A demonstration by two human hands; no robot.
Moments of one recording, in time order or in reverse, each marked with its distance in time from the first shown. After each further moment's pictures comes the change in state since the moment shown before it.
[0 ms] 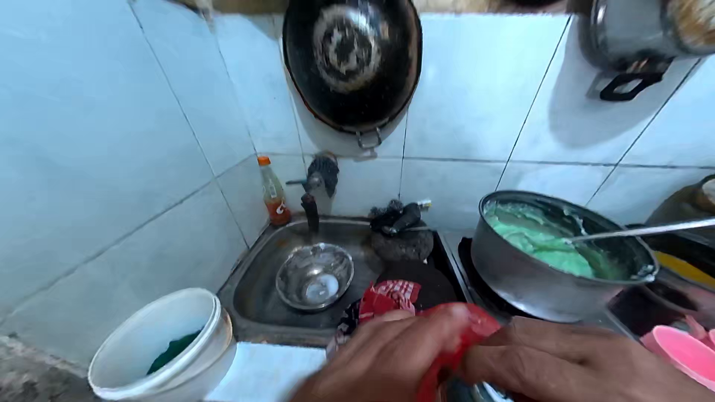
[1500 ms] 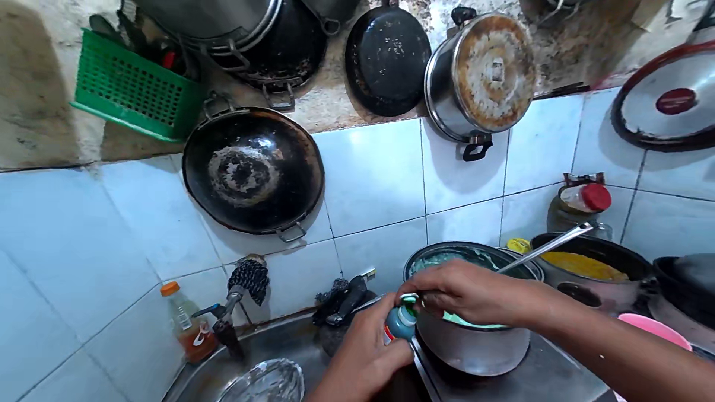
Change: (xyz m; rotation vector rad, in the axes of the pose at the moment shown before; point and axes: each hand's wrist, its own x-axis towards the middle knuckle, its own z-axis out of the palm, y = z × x) left_hand 0.183 -0.102 0.053 -0.125 -0.023 -0.114; right_hand 0.003 0.113 -0.081 0.040 0.025 0.325
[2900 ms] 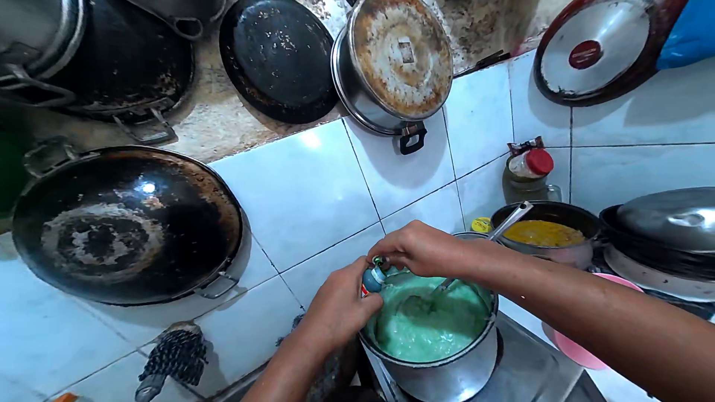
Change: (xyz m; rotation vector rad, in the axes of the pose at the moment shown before) left_hand 0.137 0.023 0.015 0.571 -0.176 -0.176; right_hand -0.011 0.092 -0.042 -0.202 0.369 -0.041
